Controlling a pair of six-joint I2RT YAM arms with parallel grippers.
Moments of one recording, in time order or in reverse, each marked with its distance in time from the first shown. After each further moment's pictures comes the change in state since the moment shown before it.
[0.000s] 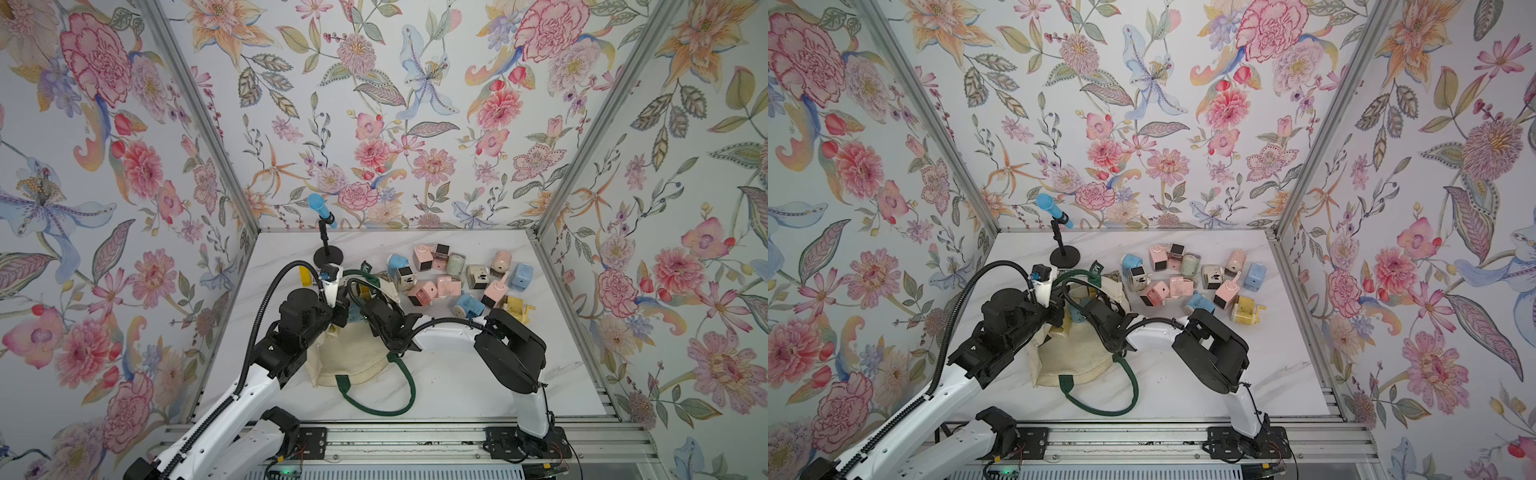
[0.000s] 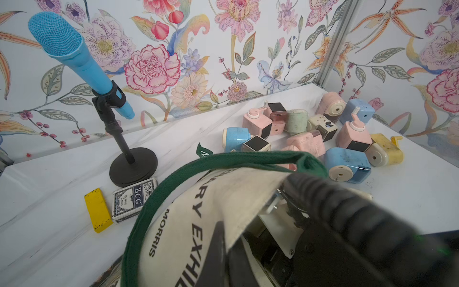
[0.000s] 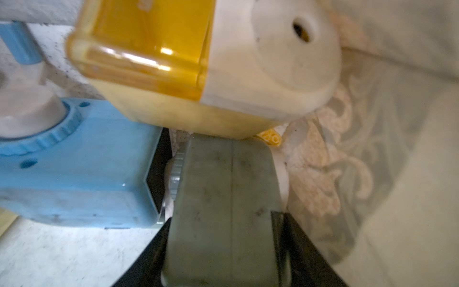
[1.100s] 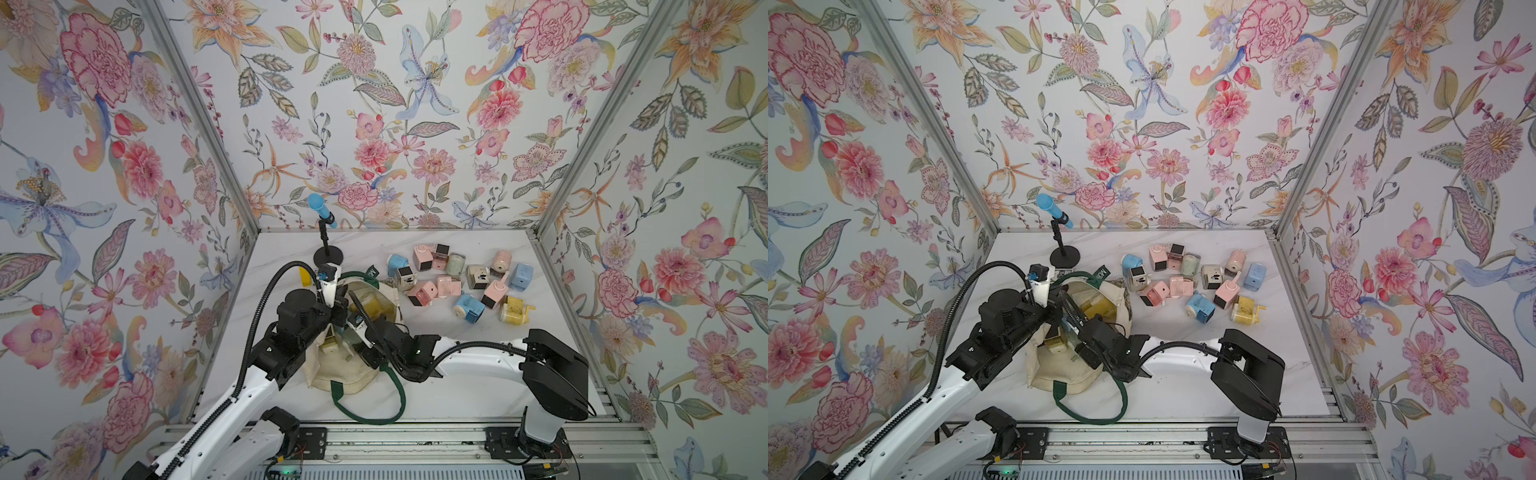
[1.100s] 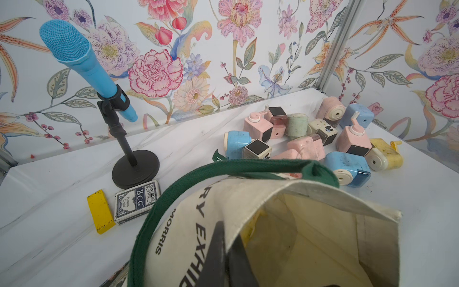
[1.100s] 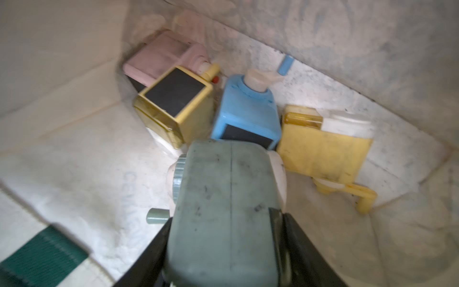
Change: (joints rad) left arm 0.002 -0.013 0.000 0.000 -0.004 -0.004; right arm 0.166 -0.266 -0.191 0.107 -0.327 -0.278
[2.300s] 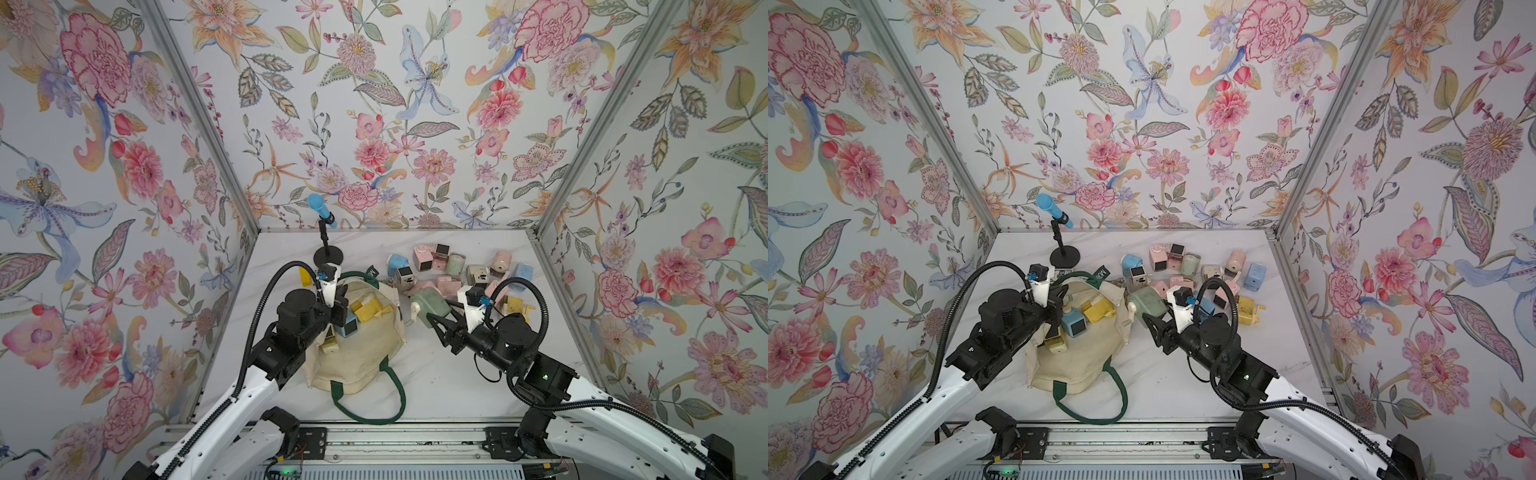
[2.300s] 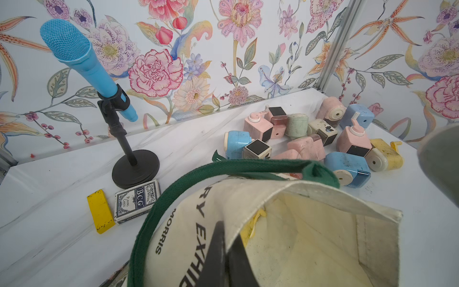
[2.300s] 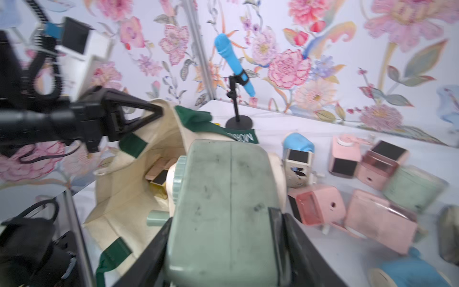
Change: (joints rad) left arm 0.001 0.000 0.000 0.000 0.000 -0.003; right arm -0.381 -0.967 -0.520 0.041 -0.133 0.186
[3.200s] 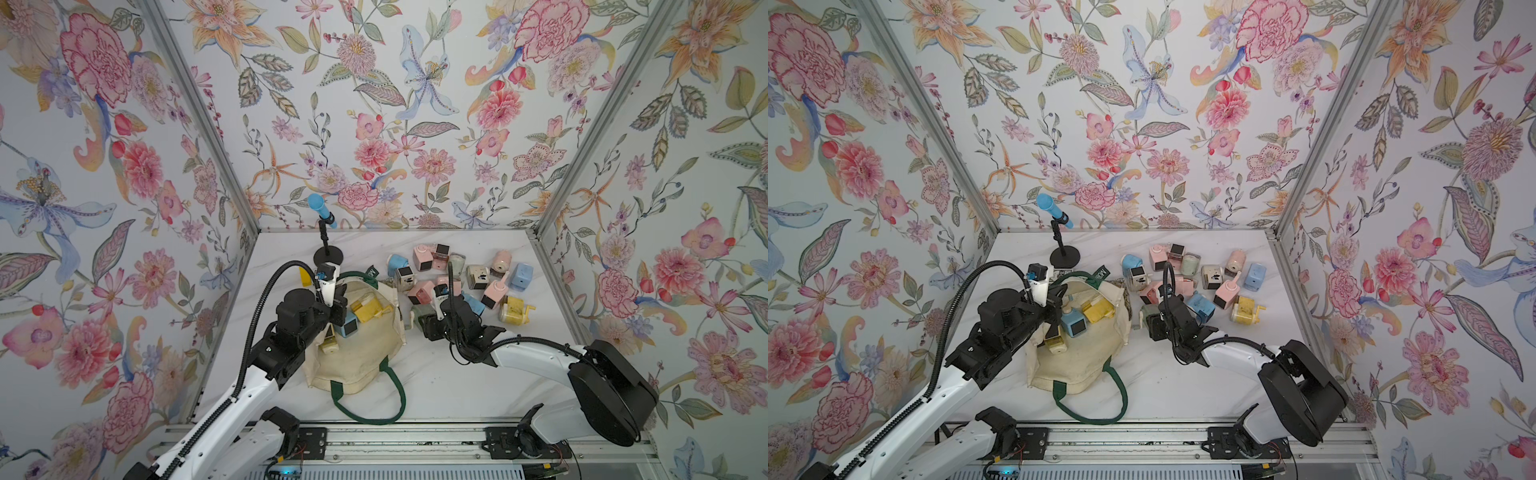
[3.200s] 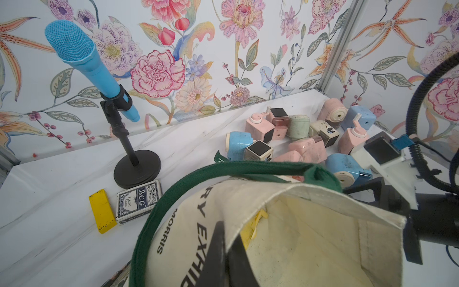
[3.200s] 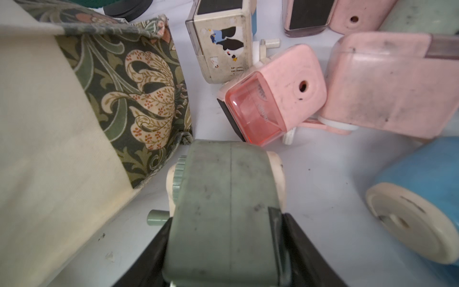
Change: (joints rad) left arm 0.010 0.000 0.000 0.004 0.004 -0.001; right arm -0.092 0.696 0.100 0.082 0.040 0.100
